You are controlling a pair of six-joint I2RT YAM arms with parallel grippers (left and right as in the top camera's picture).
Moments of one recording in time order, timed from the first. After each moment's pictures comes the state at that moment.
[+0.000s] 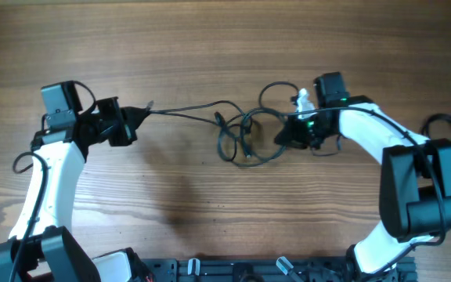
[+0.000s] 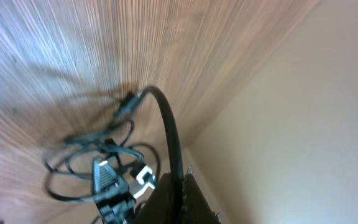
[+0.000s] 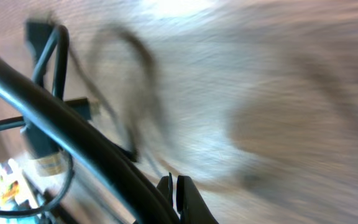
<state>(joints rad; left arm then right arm) 0.26 1.45 0.91 -0.49 0.78 -1.55 0.13 1.84 1.03 -0.60 -0.62 0.28</state>
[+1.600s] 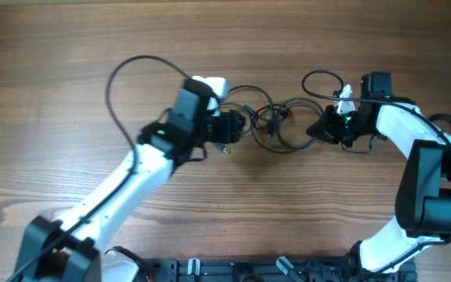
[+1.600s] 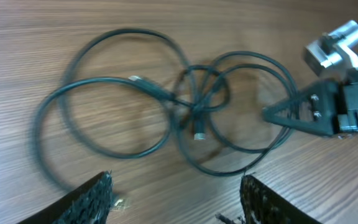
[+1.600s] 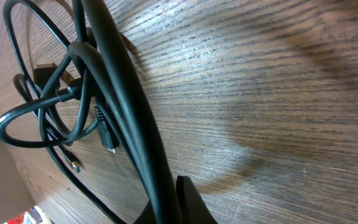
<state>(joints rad) -0.51 1.47 0.96 -0.31 0.22 -0.41 -0.10 1.84 1.02 -0.62 -0.64 0.26</state>
